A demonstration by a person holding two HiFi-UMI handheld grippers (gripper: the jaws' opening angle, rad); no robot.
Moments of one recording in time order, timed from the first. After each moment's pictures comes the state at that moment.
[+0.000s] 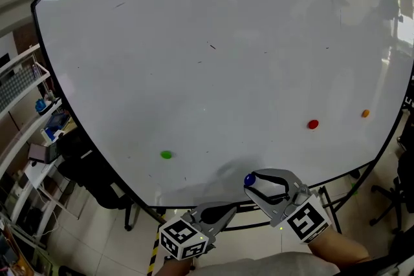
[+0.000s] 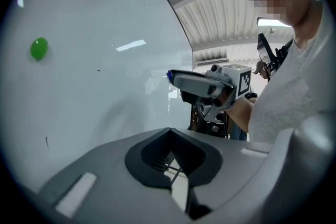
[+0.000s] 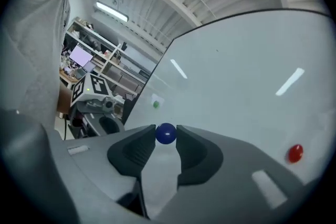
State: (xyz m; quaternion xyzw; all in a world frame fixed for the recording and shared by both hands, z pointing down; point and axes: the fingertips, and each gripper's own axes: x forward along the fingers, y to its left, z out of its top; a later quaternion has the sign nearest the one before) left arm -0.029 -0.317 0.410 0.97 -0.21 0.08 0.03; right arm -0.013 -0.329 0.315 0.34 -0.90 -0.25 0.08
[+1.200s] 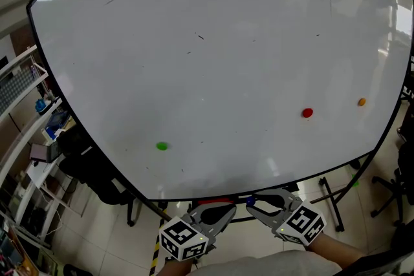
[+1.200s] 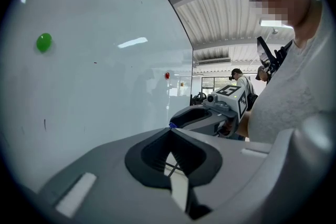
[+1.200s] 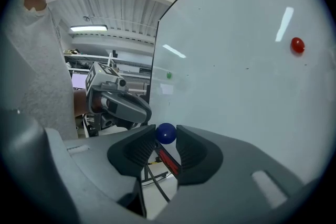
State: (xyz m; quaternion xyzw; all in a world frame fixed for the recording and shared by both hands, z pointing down) left arm -0.024 -0.294 0.426 0.97 -0.21 0.09 0.05; right arm 0.002 -0.304 0.440 0.31 -0.94 -0.02 0.13
